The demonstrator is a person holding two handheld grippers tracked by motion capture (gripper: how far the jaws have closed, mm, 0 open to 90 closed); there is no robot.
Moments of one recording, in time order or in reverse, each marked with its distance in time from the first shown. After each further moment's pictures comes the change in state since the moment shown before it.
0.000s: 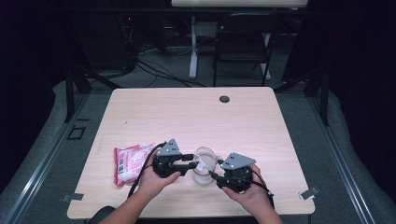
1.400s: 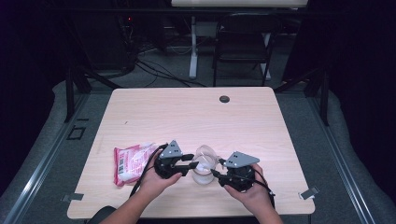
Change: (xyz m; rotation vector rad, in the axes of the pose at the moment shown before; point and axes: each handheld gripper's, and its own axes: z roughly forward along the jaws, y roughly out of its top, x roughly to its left) left arm 0.000 -0.005 0.006 0.010 0.053 0.019; right arm -0.006 -0.003 -0.002 -0.018 -0.002 0.036
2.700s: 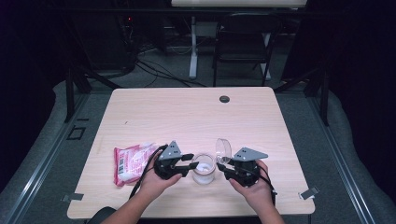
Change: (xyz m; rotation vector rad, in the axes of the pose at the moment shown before) left arm -0.001 -0.003 0.000 -0.023 0.009 0.009; right arm -0.021 -0.011 0.004 -0.040 -0.005 0.150
